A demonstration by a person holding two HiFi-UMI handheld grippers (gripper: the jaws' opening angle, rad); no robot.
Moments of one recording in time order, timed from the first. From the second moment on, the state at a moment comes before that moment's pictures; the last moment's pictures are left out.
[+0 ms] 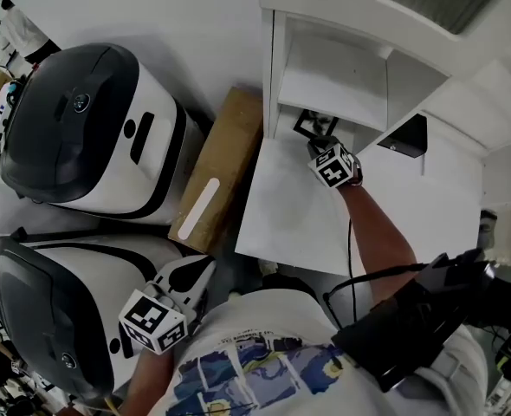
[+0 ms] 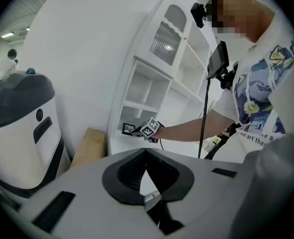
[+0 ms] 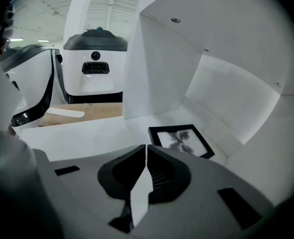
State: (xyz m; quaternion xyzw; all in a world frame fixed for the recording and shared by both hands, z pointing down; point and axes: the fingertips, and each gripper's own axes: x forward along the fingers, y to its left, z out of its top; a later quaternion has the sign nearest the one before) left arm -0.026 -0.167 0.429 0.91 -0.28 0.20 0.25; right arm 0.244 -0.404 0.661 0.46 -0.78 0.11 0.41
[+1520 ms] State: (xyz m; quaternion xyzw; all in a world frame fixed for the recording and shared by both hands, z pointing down) left arm -0.081 -0.060 0.423 0.94 -0.21 0.17 0.22; right arm 0.148 -0.184 0.650 0.45 -0.76 0.19 0.42
